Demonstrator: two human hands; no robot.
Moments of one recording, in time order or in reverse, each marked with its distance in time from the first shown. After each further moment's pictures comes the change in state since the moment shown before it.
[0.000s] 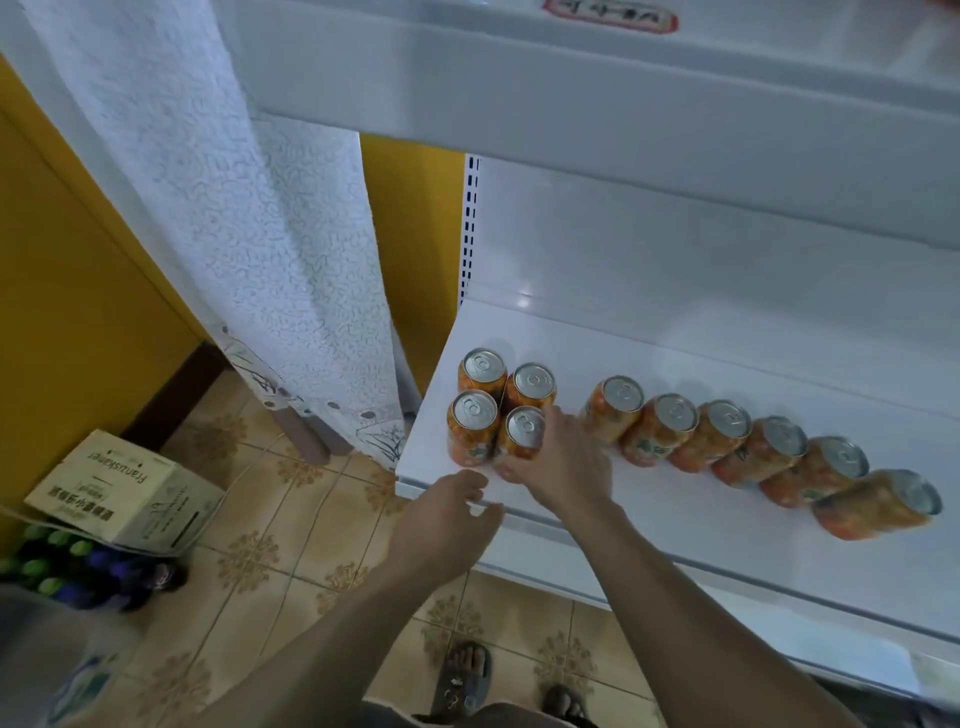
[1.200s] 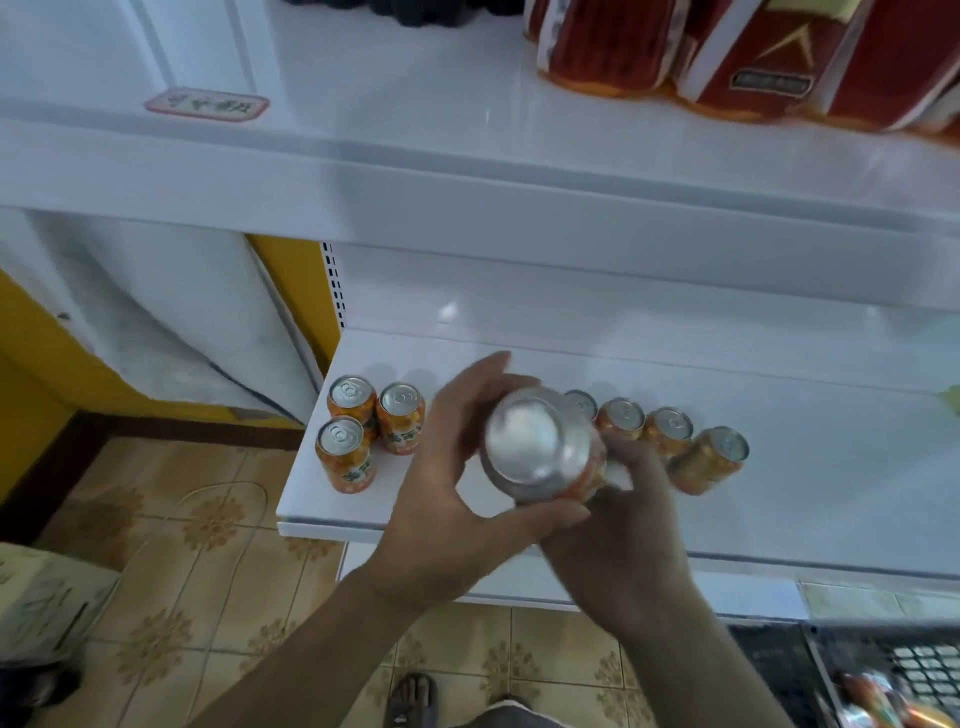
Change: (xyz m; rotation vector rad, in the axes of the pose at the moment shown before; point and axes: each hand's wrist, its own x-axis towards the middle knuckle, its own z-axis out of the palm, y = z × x) left_hand -0.065 0.153 0.022 -0.709 0.067 0.890; right_hand -0.133 0.067 -0.153 1.987 -0.172 0.289
